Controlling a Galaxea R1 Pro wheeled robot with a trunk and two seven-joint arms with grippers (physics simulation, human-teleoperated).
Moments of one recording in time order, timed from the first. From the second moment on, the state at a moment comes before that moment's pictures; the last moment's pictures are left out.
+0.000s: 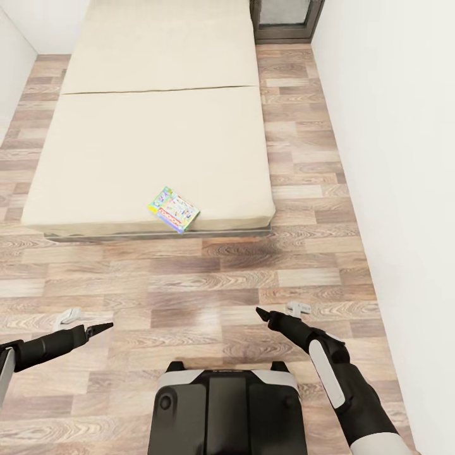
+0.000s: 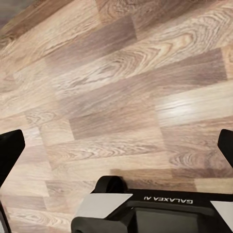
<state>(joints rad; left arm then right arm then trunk) -0.47 0.35 0.48 -1.08 0.03 0.82 -0.98 -0.46 0.02 0.03 -1.20 -0.42 0.52 0.18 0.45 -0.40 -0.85</state>
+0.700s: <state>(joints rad) -0.47 0.35 0.48 -1.08 0.03 0.82 -0.98 -0.46 0.02 0.04 -1.20 -0.42 0.52 0.18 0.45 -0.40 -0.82</state>
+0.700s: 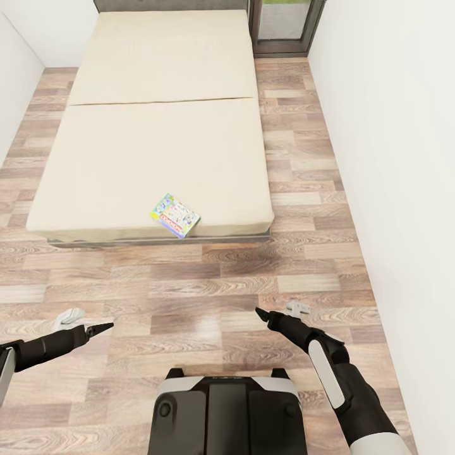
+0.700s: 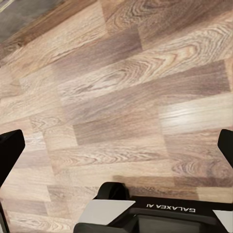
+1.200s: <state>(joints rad) -0.47 0.35 0.48 -1.08 0.03 0.82 -0.98 -0.46 0.02 0.04 -1.20 -0.42 0.52 0.18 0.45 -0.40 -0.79</state>
